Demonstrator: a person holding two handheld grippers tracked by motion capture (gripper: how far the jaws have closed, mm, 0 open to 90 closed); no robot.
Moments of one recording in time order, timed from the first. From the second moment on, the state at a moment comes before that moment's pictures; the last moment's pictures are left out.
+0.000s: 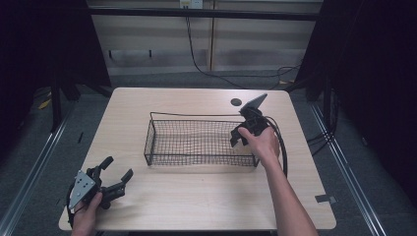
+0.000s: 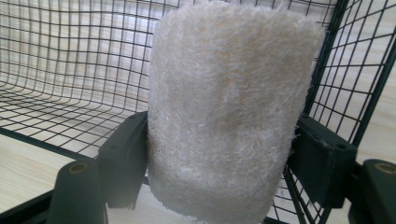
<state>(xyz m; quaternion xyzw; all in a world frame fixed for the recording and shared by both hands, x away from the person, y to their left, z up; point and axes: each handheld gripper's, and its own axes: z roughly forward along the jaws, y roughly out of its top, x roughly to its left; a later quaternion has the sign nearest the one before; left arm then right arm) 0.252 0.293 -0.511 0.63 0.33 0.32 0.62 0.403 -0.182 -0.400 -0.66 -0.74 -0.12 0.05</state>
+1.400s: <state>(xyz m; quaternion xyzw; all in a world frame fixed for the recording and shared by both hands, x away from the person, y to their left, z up) 0.252 0.293 -0.511 0.63 0.33 0.32 0.62 0.408 -0.171 -0.433 -0.67 -0.74 -0.08 0.06</state>
